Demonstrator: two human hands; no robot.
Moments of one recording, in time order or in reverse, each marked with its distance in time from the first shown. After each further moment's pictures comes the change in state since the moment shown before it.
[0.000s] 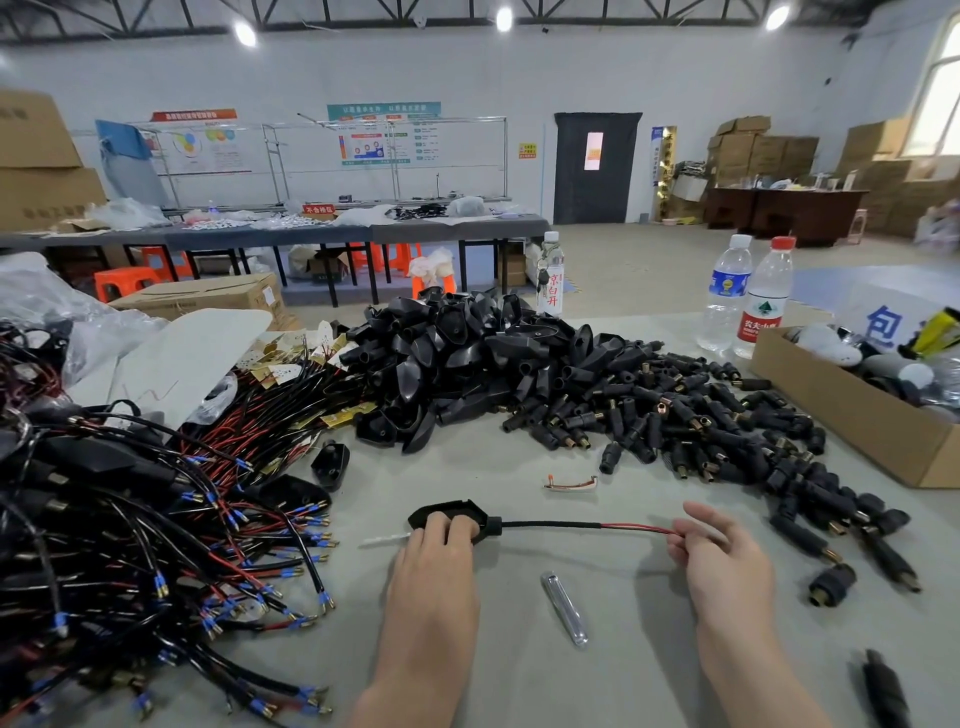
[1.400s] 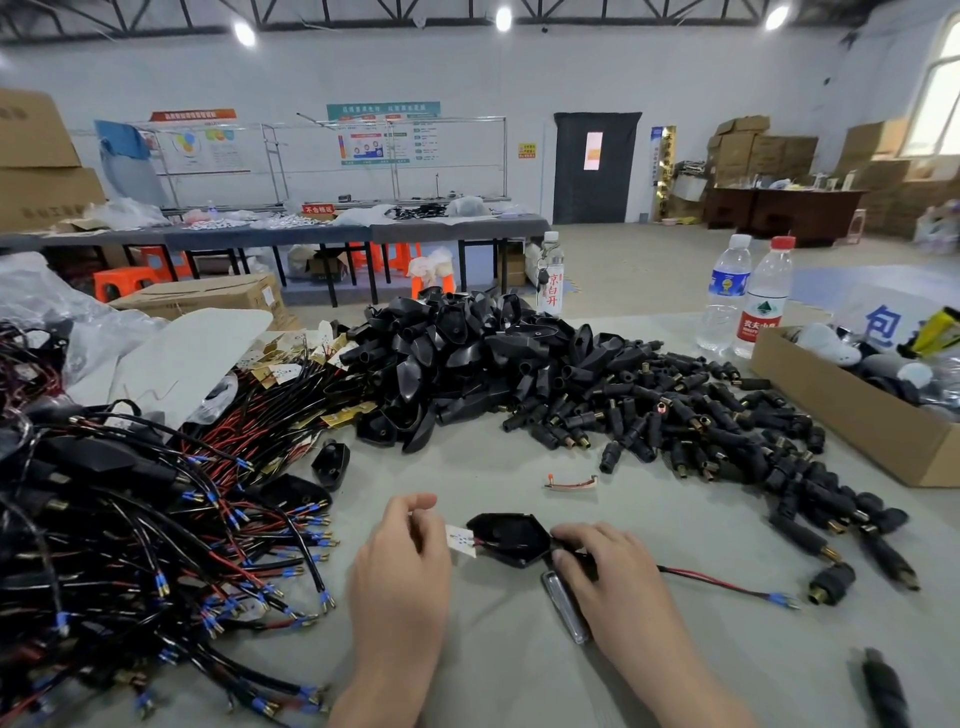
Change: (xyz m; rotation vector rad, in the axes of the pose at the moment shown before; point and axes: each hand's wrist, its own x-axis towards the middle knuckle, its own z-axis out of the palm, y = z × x) left_hand 0.003 0.002 -0.034 -0.586 0.223 -0.323; right_hand -0.035 0.023 0.027 -0.902 -0.553 -0.699
